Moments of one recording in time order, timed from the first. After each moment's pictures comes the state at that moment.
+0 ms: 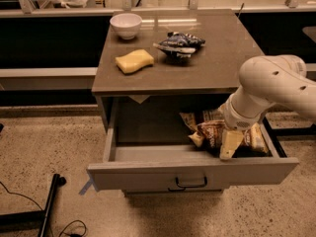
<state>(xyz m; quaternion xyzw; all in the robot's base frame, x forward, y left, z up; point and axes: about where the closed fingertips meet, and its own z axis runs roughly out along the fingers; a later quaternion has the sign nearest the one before) 0.543 -0.213 0.703 -0.65 0.75 -0.01 0.12</state>
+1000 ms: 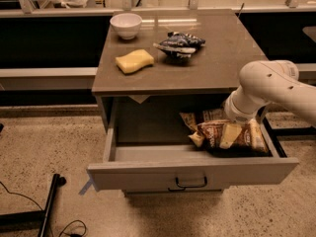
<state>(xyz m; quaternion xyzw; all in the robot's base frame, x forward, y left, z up) 0.604 -0.239 0.666 -0.63 0.76 -0.02 0.14</state>
